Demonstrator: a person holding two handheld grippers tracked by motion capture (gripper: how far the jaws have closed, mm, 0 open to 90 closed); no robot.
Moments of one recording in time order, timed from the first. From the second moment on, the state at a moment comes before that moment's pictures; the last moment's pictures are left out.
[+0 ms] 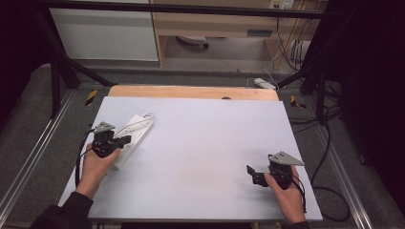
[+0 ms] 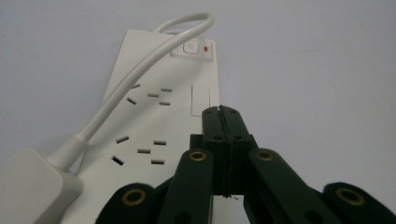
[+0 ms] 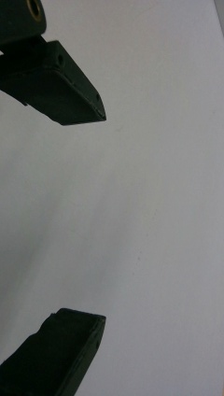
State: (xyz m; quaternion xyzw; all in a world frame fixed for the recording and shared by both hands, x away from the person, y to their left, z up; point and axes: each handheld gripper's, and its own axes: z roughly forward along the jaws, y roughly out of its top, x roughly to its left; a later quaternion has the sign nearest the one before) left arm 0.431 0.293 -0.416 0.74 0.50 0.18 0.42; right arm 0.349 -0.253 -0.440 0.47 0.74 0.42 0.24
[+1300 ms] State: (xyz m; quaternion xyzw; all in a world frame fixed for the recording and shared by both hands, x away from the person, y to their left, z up) left arm 0.432 0.295 -0.426 0.75 0.50 0.17 0.39; right arm 0.349 -0.253 -0.440 0.47 0.74 0.42 0.24
